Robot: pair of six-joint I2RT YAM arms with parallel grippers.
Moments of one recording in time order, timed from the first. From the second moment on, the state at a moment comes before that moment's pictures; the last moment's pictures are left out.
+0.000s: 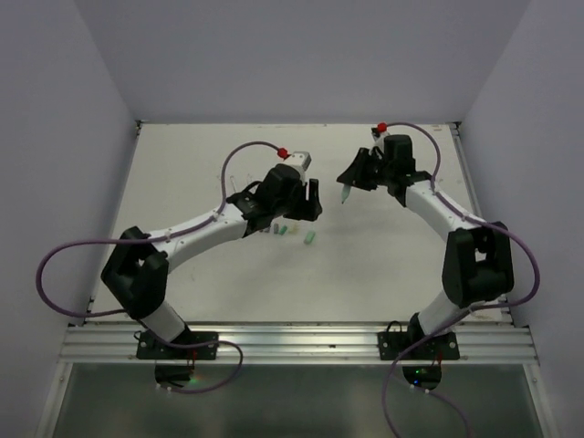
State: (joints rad) left arm -0.78 1.65 1.19 -0.20 -0.06 -0.51; right arm 0.21 1.61 1.15 -0.16 -0.40 0.51
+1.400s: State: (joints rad) left arm -0.35 1.24 0.94 -0.33 -0.15 -0.46; right arm 0.32 2.35 1.62 0.14 -0.54 0.73
